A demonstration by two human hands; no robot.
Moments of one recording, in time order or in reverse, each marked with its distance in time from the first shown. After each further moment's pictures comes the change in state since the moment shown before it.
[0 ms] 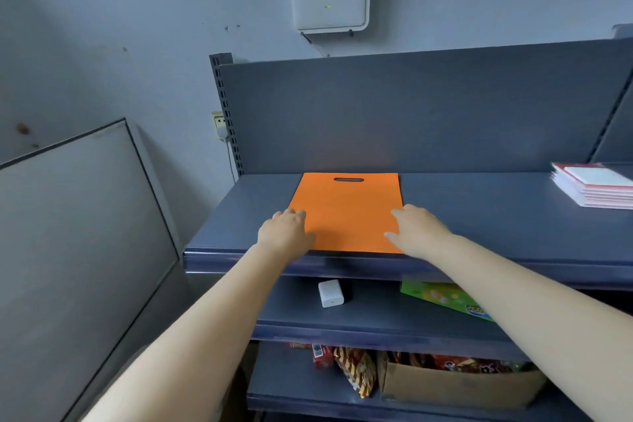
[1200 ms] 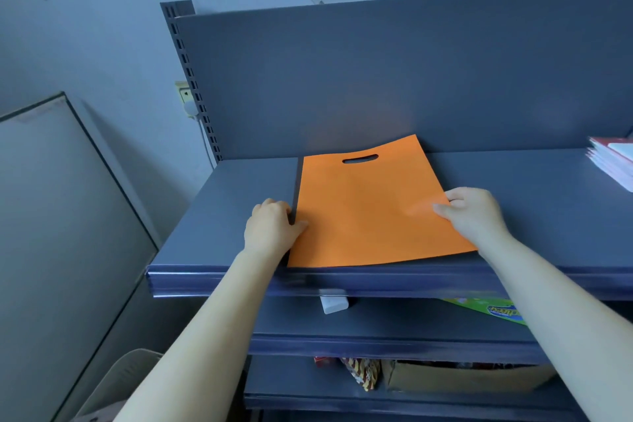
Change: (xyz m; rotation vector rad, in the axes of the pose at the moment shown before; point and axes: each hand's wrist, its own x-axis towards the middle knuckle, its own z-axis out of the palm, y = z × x) left_hand 0.070 -0.030 0.040 -0.332 0.087 -0.141; right_hand 0.062 0.059 0.034 0.791 0.325 0.331
